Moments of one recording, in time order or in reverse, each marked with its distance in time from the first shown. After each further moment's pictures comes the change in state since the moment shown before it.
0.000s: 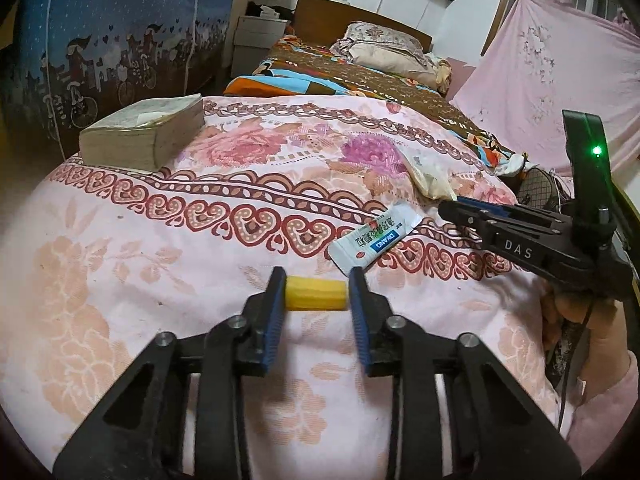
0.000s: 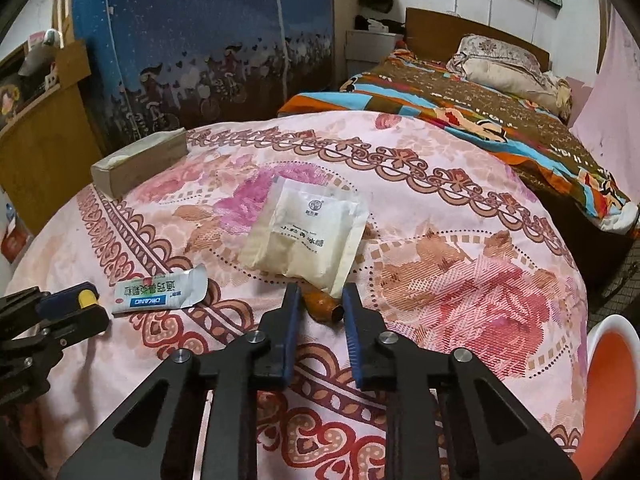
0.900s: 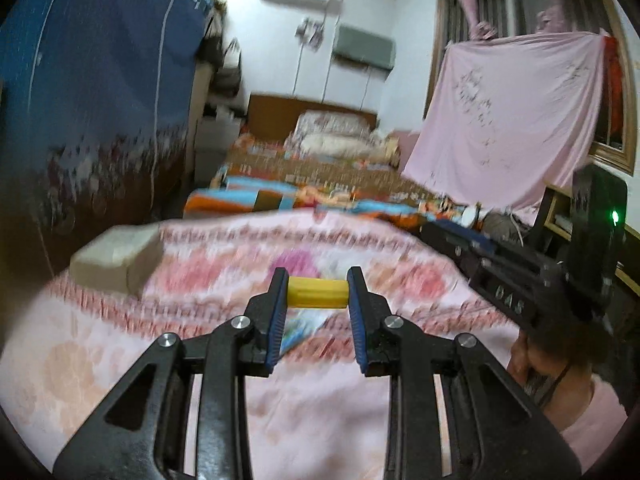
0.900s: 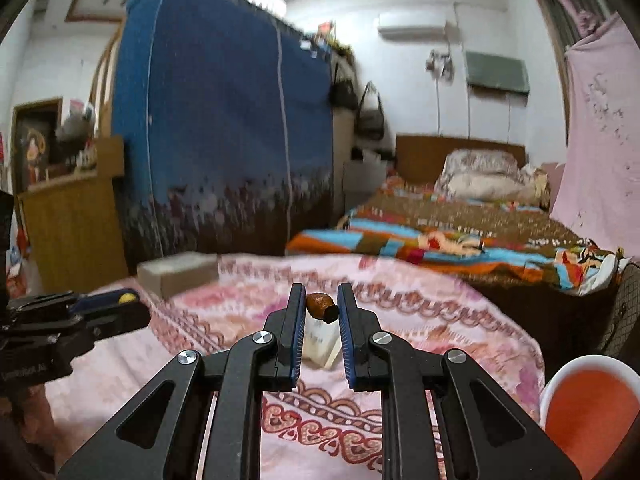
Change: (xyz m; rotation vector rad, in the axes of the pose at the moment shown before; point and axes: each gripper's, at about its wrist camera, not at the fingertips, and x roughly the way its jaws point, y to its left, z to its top) left arm -0.067 -0.060 0.015 0.172 -0.391 -0.102; right arm -0.104 -0.001 -0.027 0.006 -0.552 -0.004
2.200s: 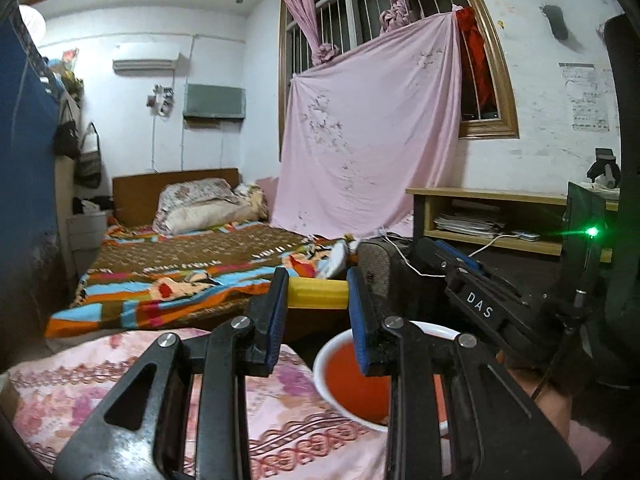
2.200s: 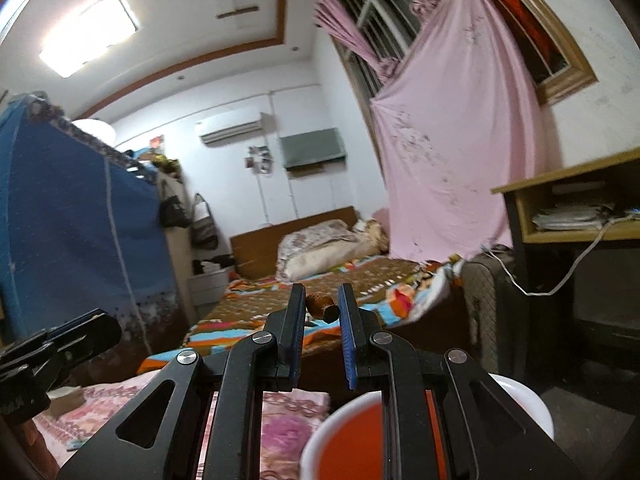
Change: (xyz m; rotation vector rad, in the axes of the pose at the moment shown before) left arm 0.047 -0.187 0.045 0.283 -0.157 -0.427; right arm -0.142 -0.157 -0.005 0.304 -0.353 -0.569
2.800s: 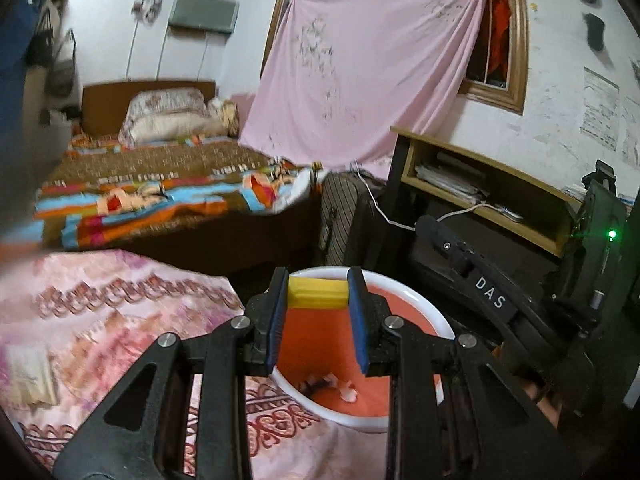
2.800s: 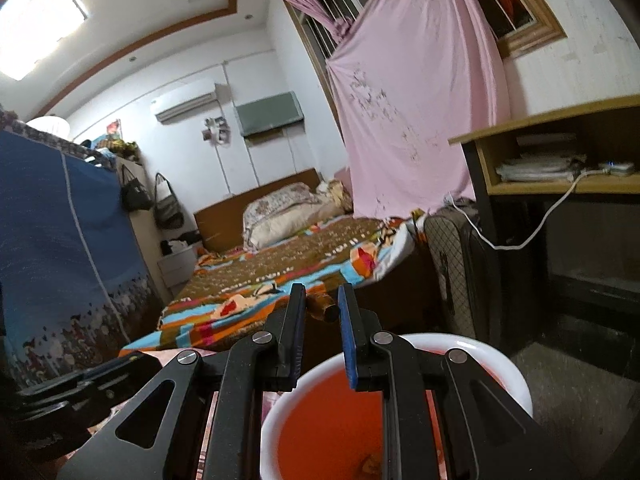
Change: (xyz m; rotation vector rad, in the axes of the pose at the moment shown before) left arm 0.078 -0.014 -0.025 -0.173 0.292 -0.130; right arm 0.016 -0.035 -0.012 0.090 0.151 -0.119
